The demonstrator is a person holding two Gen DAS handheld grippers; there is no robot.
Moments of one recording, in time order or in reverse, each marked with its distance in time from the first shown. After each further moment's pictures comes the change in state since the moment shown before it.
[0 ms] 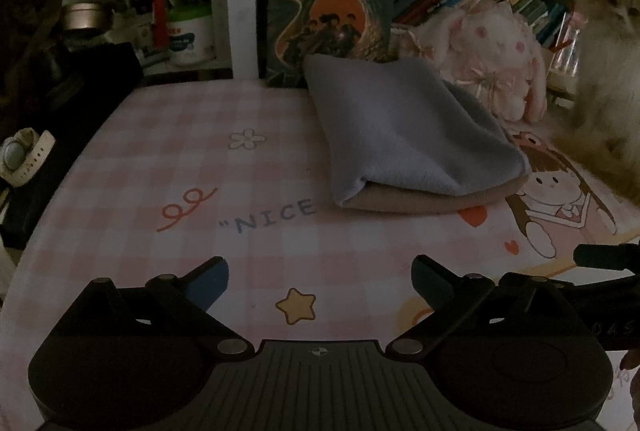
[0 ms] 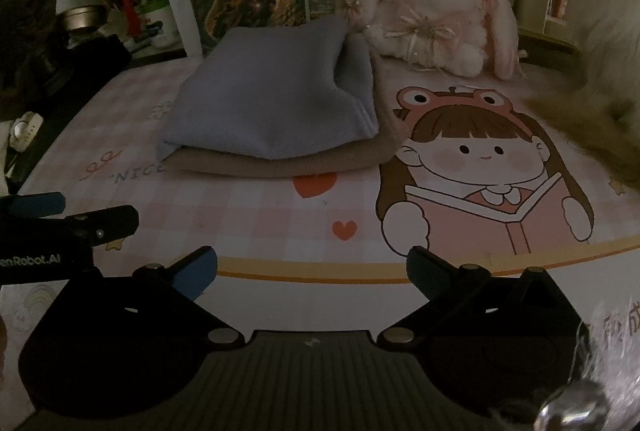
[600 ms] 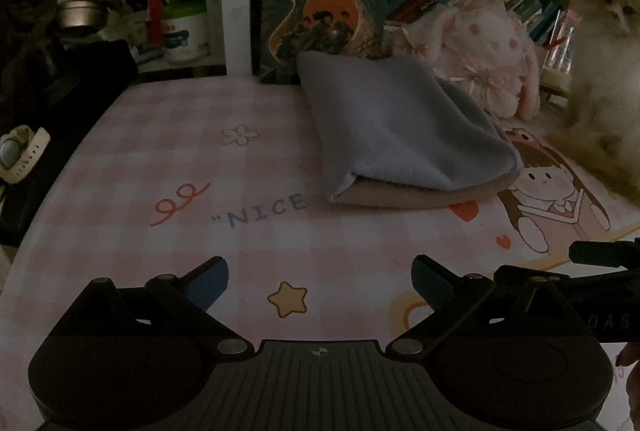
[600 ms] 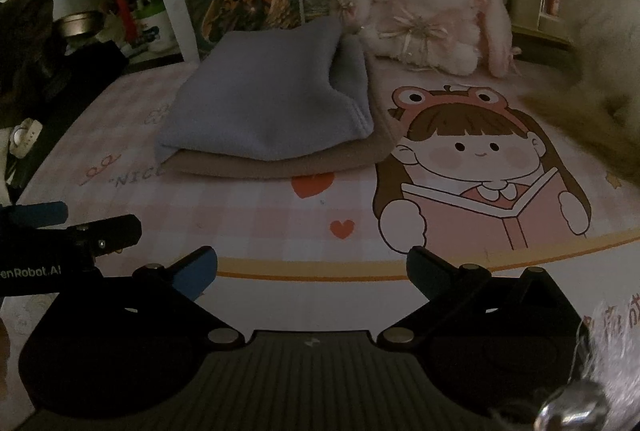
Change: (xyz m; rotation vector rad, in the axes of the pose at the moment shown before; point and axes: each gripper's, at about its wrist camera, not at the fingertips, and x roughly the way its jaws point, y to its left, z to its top) left arm -0.002 -0.002 -0.002 0.002 0.009 -0.015; right arm -0.003 -0.003 -0.001 0.020 -0.005 0.000
